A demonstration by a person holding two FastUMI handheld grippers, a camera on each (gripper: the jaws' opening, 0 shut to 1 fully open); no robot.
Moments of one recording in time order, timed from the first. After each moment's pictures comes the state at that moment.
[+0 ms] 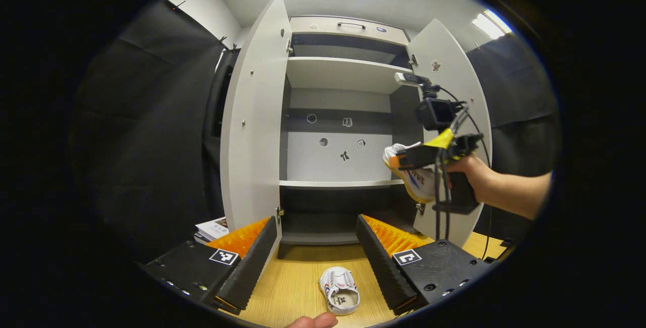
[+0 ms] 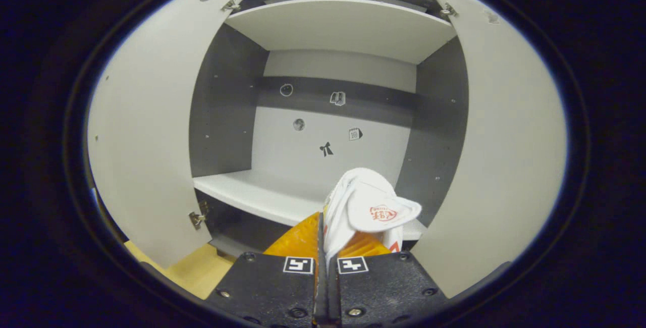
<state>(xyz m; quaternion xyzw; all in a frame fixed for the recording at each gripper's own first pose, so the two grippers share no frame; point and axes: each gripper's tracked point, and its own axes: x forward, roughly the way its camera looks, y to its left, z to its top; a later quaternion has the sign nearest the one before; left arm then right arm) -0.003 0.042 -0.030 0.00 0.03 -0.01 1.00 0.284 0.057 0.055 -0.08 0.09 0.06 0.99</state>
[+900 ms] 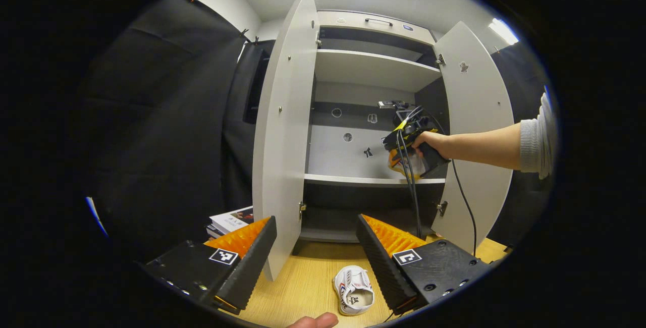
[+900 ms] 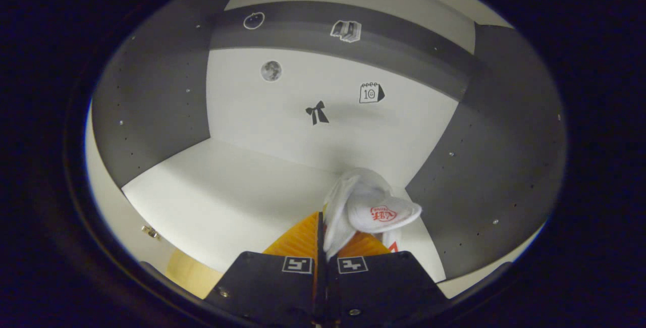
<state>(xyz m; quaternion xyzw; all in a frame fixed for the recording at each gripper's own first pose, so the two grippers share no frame) 0.005 0.085 -0.041 -0.02 0.04 0.04 1.00 0.423 0.063 0.030 -0.12 0.28 0.02 0.95</state>
